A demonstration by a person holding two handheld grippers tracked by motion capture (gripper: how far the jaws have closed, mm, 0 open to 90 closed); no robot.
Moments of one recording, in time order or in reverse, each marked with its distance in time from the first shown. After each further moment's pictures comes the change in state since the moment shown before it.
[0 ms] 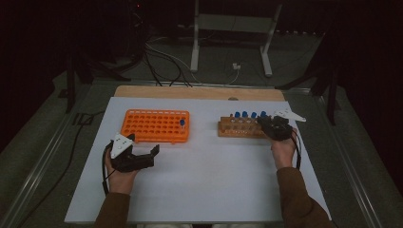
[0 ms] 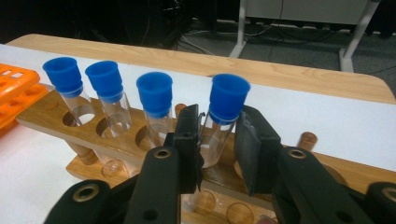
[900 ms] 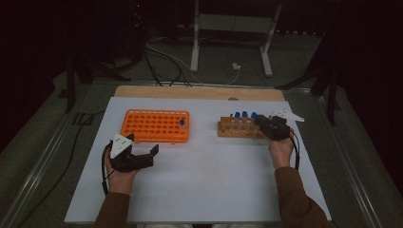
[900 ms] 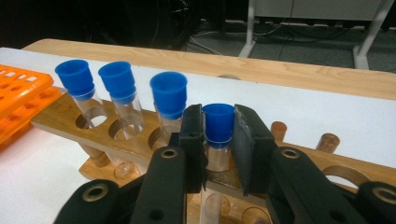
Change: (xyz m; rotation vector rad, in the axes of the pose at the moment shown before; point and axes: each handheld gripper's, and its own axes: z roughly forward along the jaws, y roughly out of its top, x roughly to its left) left arm 0.002 -0.001 0.000 0.000 0.007 -0.007; right arm 0.002 -0.002 0.004 -0.006 0.036 0.024
